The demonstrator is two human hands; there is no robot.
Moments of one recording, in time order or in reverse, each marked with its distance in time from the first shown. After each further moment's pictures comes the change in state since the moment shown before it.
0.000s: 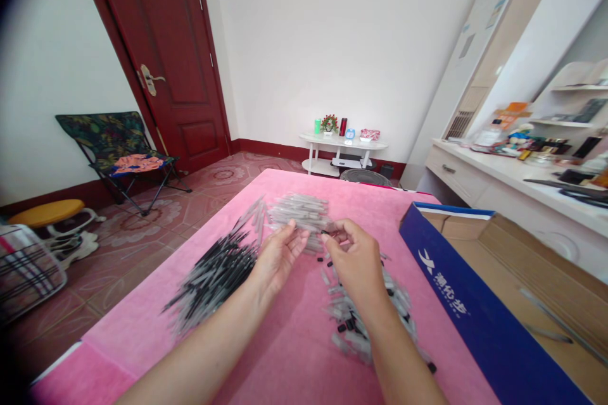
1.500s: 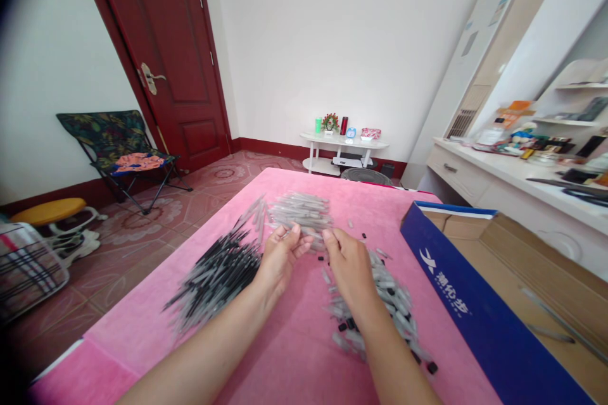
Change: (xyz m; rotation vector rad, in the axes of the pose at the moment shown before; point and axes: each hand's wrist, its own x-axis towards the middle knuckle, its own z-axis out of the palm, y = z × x) left_hand -0.001 -0.011 -0.007 0.155 -0.042 0.133; right_hand -0.006 0.016 0.006 -0.250 -0.144 0.030
